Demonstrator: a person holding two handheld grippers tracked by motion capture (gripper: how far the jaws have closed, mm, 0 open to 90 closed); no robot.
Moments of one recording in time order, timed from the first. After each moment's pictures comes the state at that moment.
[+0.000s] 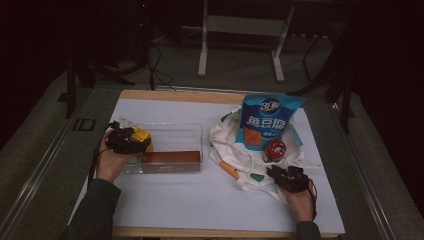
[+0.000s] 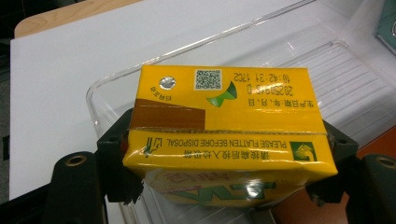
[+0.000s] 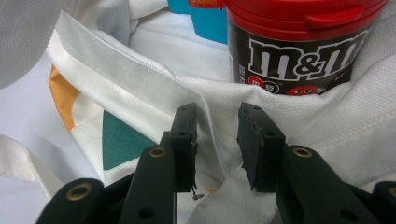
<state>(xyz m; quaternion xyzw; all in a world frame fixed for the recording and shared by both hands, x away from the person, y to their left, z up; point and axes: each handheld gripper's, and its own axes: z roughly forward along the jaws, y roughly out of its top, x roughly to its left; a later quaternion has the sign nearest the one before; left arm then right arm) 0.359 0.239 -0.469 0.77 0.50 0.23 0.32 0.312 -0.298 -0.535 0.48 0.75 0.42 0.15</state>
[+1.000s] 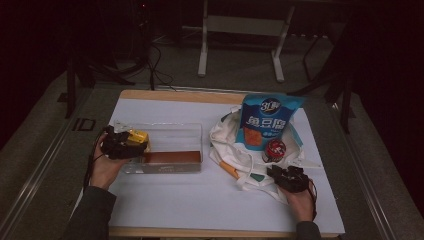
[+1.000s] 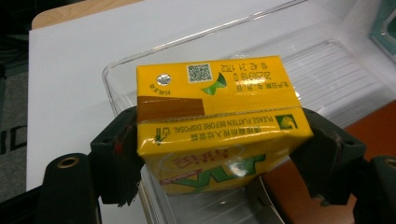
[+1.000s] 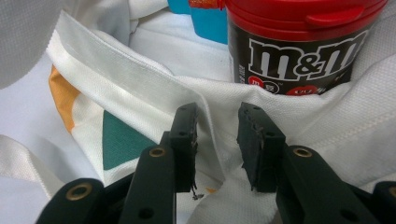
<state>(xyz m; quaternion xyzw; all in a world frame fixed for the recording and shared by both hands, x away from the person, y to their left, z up) 0.339 0.243 -0.461 0.76 0.51 0.24 0.32 0.312 -0.298 -0.535 0.48 0.75 0.42 0.15</state>
